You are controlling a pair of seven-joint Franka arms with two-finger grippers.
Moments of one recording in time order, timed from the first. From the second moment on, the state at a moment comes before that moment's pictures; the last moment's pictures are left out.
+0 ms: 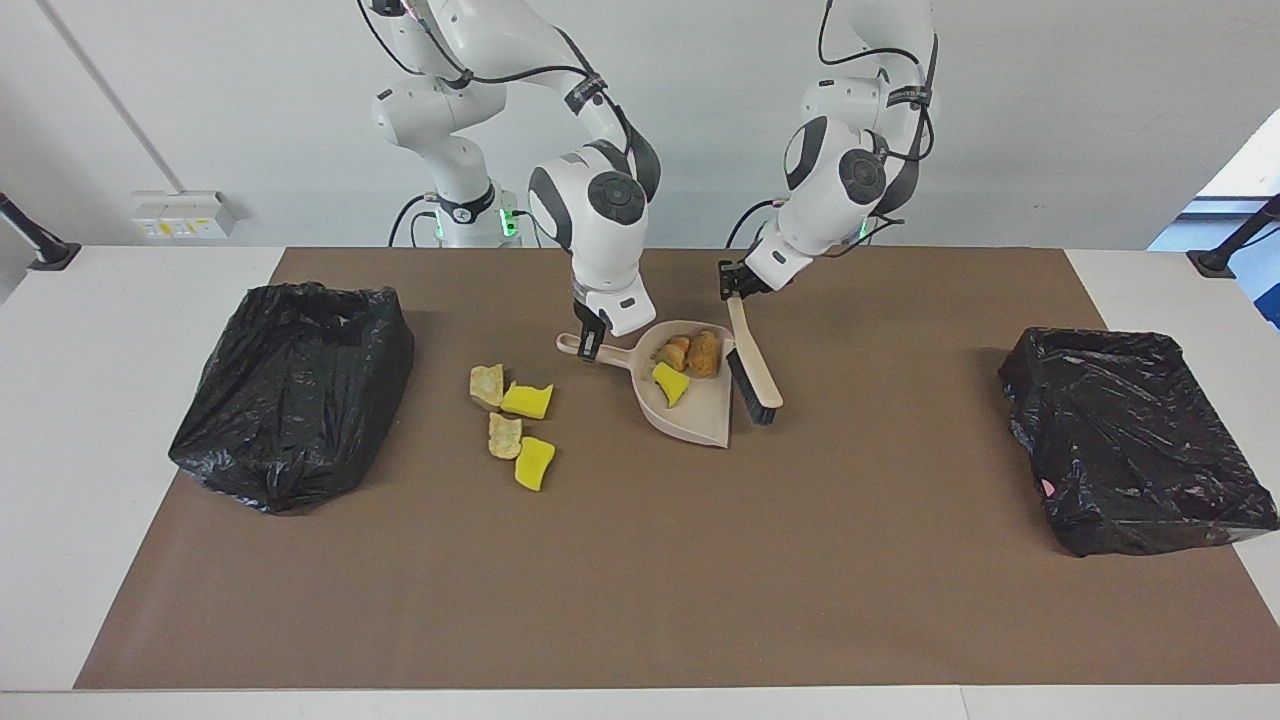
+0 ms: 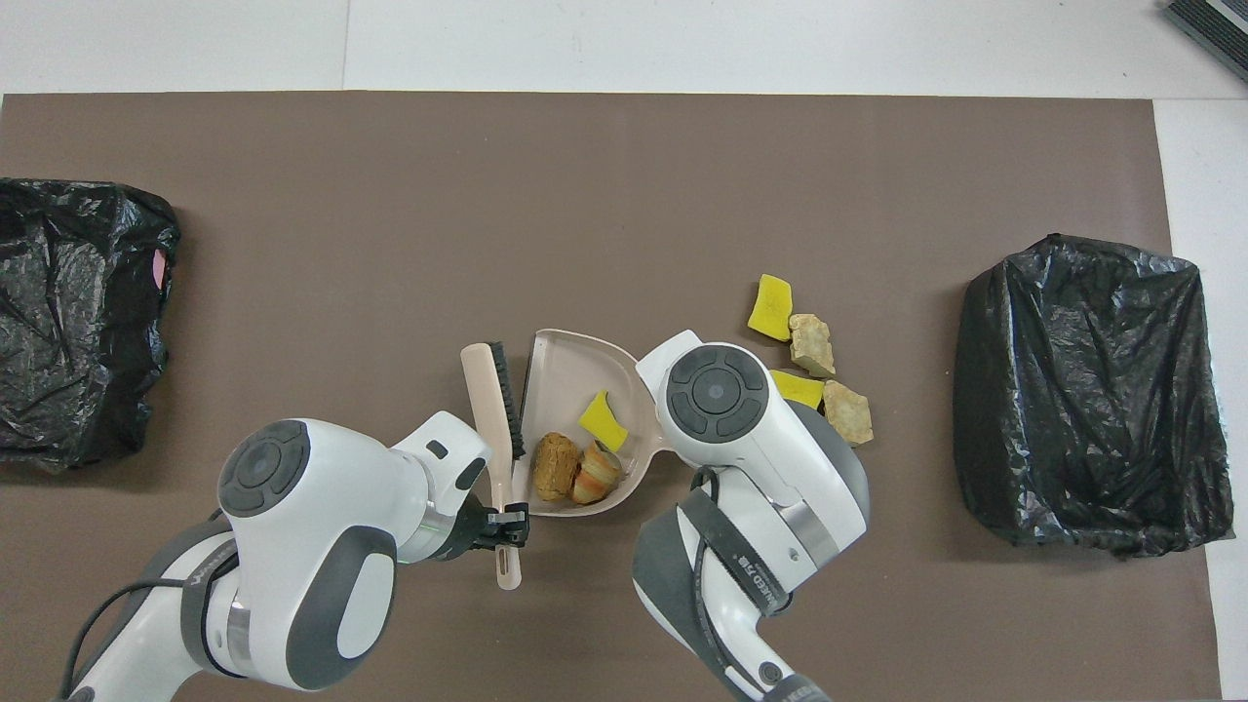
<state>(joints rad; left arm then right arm) -0.14 -0.16 -0.39 -2.39 -0.57 2.11 -0.27 0.57 0.19 0.00 -1.99 -0.08 2.04 -0.74</state>
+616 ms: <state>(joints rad) -0.13 -0.18 -0.37 -2.35 -0.52 2.04 -0.25 0.55 0.19 0.00 -1.99 -0.08 2.03 -0.74</state>
